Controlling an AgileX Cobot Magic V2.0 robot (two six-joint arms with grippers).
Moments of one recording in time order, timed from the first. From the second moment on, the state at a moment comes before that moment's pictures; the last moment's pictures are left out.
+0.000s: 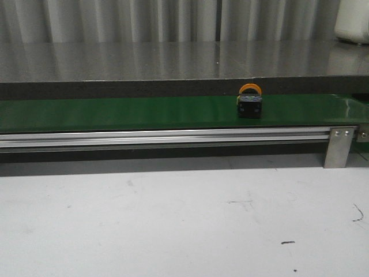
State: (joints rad) left arm -0.01 0.12 -0.32 -0.15 0.37 0.18; right arm 0.07 0.87 -0.74 0.15 0.44 0.05
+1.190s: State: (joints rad) left arm -0.01 0.12 -0.32 -0.15 0.37 0.18; right arm 0.08 1.84 -1.37 0.27 0.54 0.06
